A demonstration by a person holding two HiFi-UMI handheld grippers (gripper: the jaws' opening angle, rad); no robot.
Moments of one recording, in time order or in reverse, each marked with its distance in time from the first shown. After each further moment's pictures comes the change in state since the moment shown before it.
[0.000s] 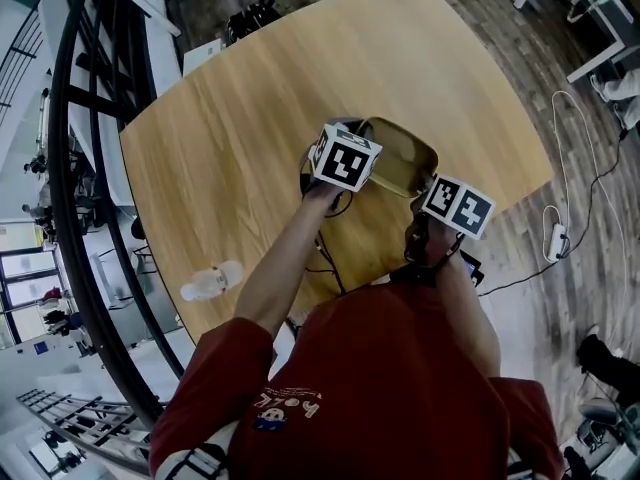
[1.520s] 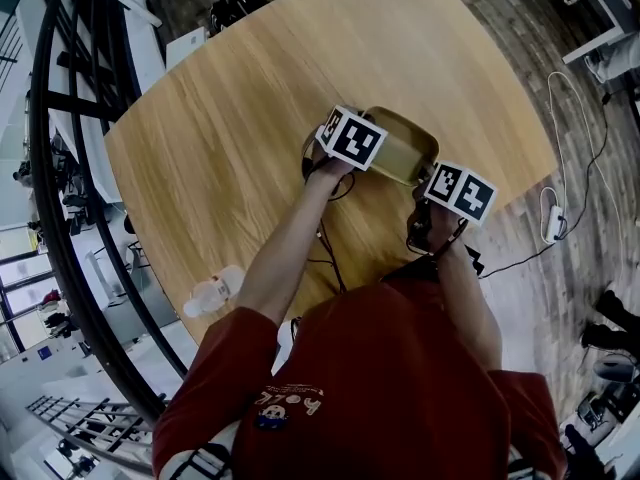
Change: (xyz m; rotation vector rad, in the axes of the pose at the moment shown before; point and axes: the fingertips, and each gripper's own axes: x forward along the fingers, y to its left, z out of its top) left arm 0.048 0.009 -0.017 0.048 0.158 -0.080; right arm 0.027 -0.009 0.001 0.025 0.049 -0.087
